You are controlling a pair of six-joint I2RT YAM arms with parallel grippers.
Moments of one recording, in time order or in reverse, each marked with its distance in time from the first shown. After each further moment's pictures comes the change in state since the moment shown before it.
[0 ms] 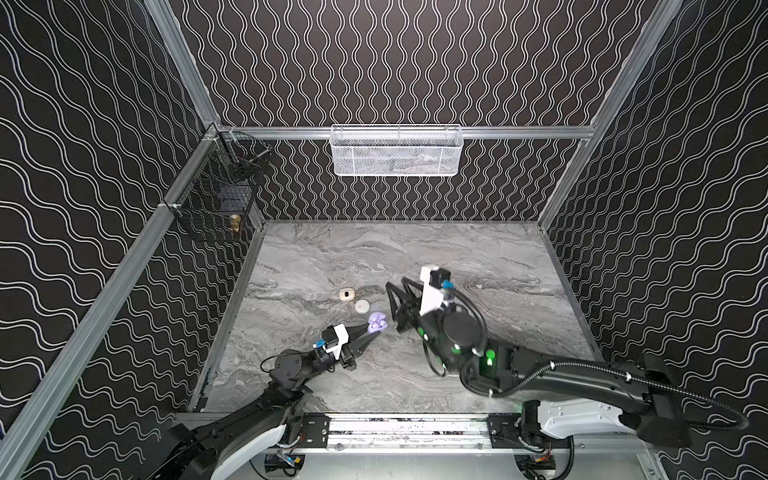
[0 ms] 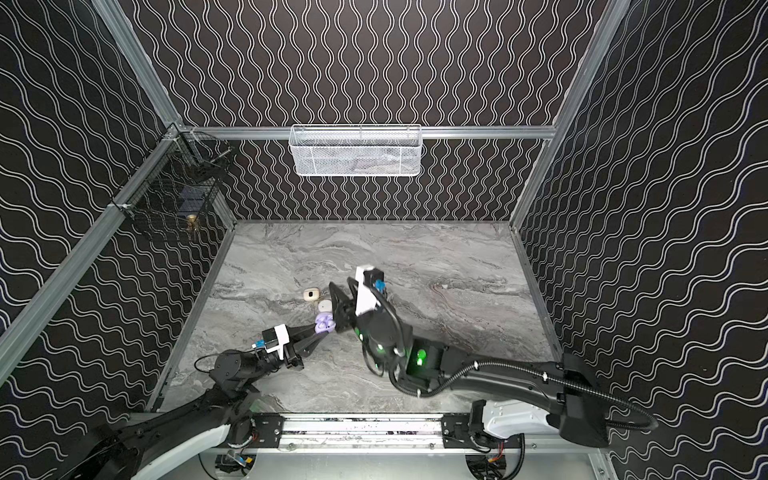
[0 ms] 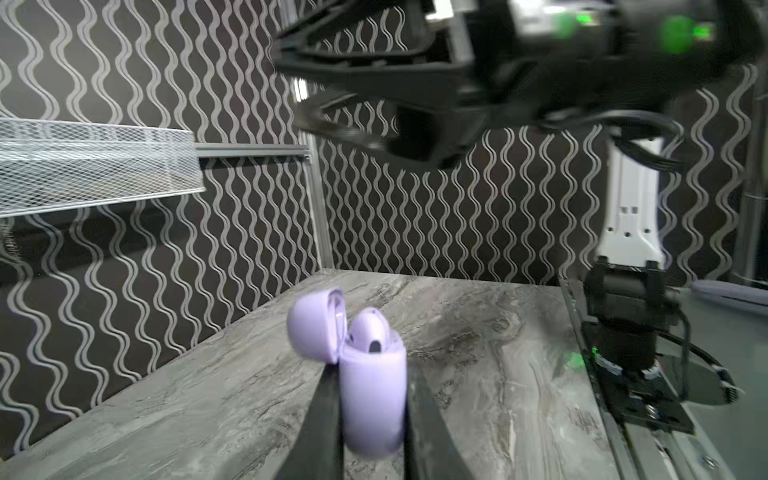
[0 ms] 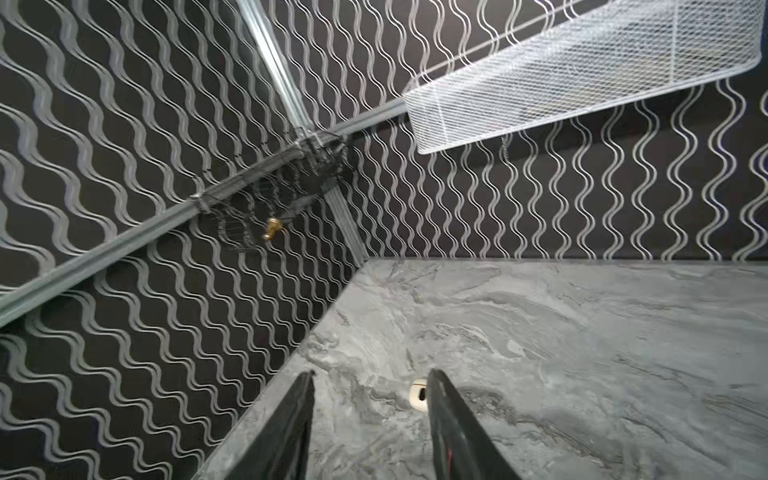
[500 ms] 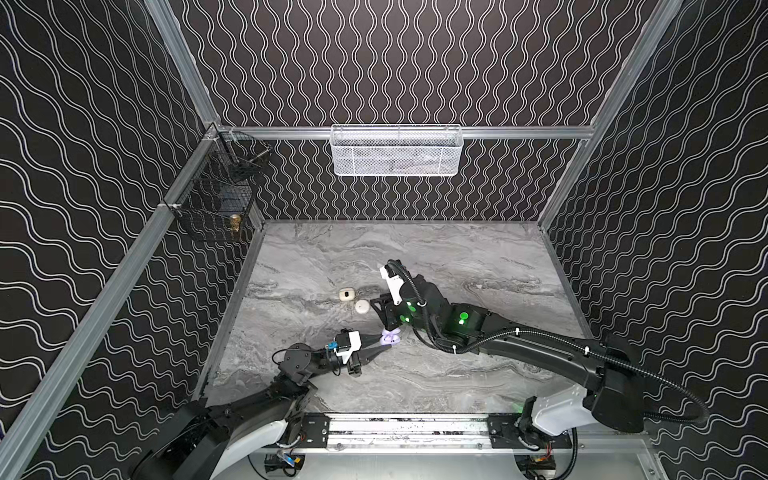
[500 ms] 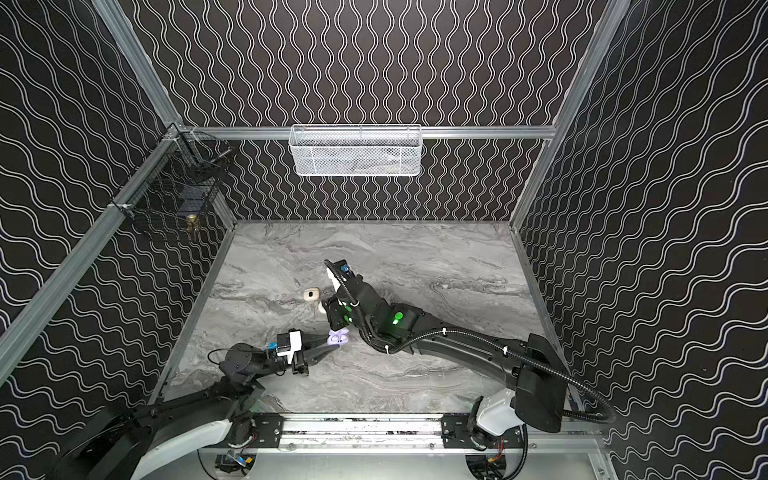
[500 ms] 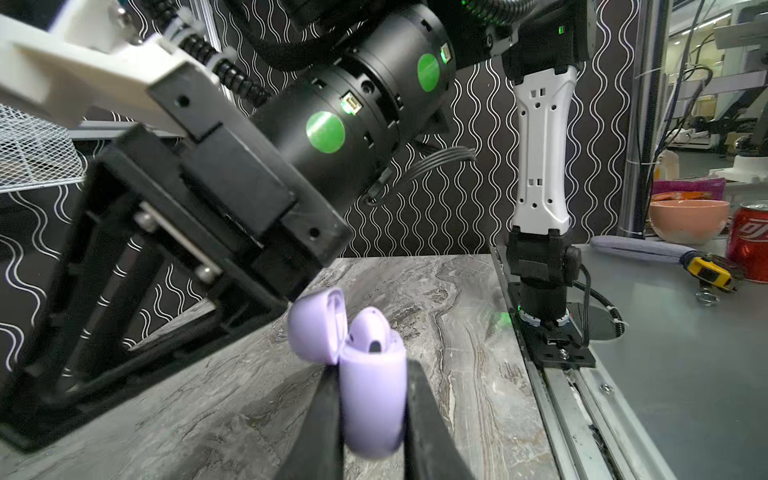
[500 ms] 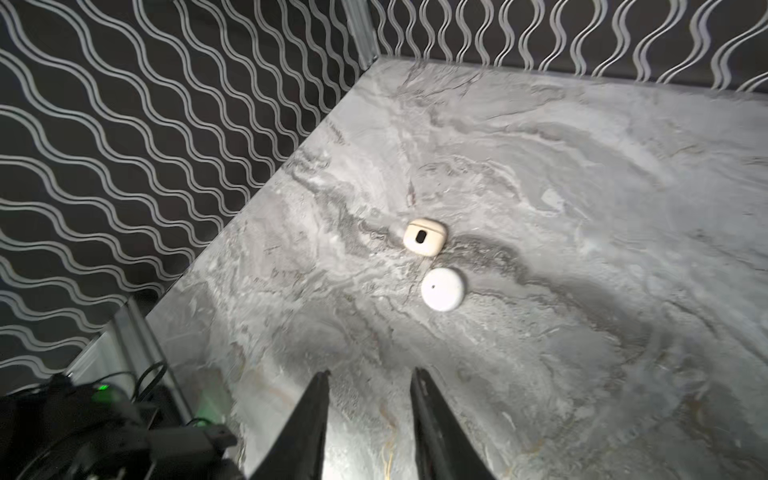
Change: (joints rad) left arm -0.029 0.117 0.031 0.024 0.137 0.020; right arm -0.125 0.196 0.180 -0.463 -0.487 0.068
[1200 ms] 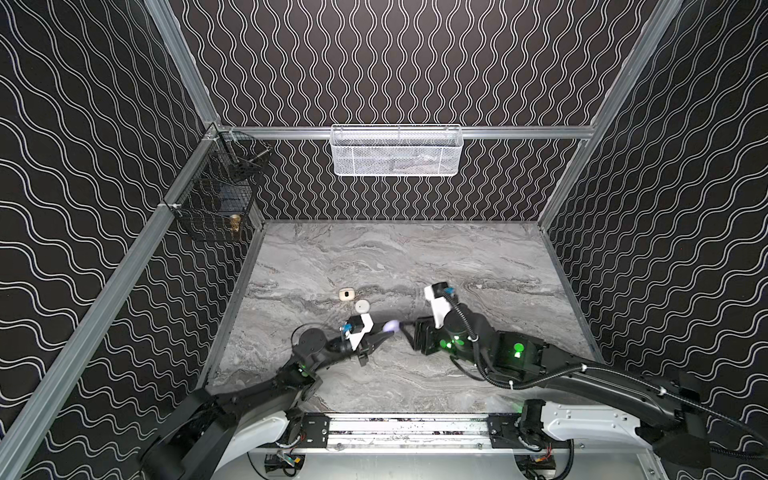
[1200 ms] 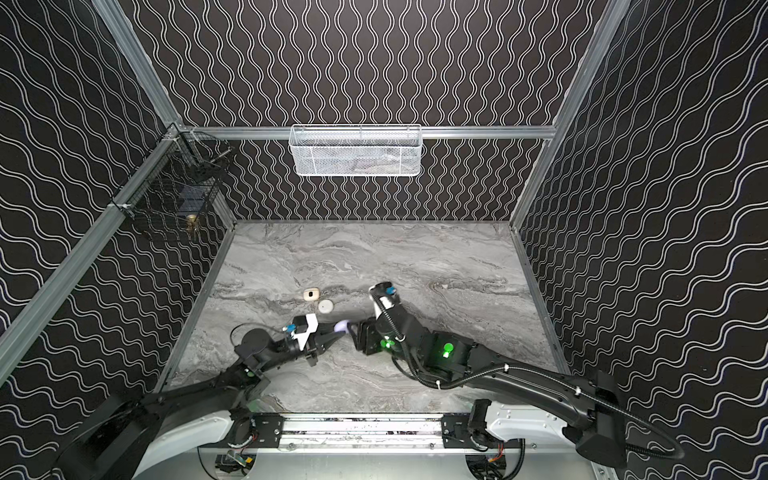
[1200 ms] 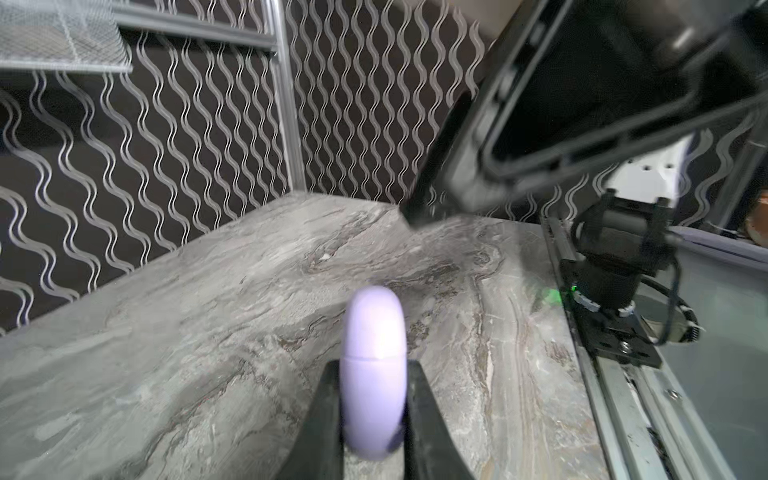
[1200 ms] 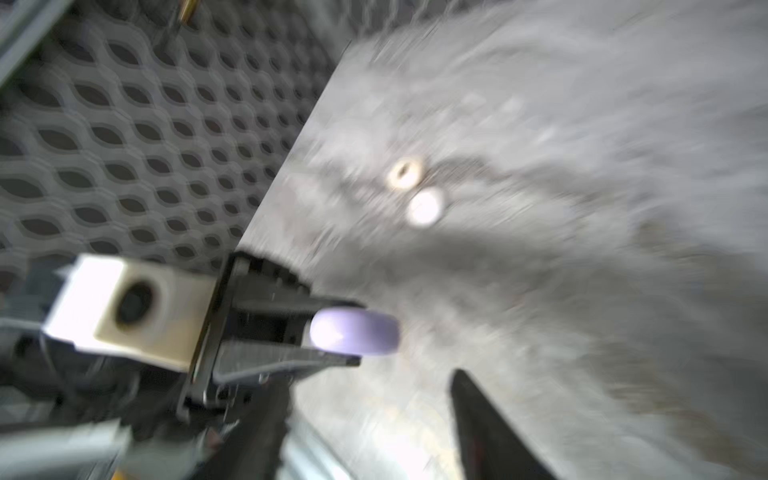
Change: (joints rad) left arm 0.003 0.166 0.132 -0.217 -0.179 -0.017; right arm 0.032 -0.400 -0.240 -0.158 0.196 0.286
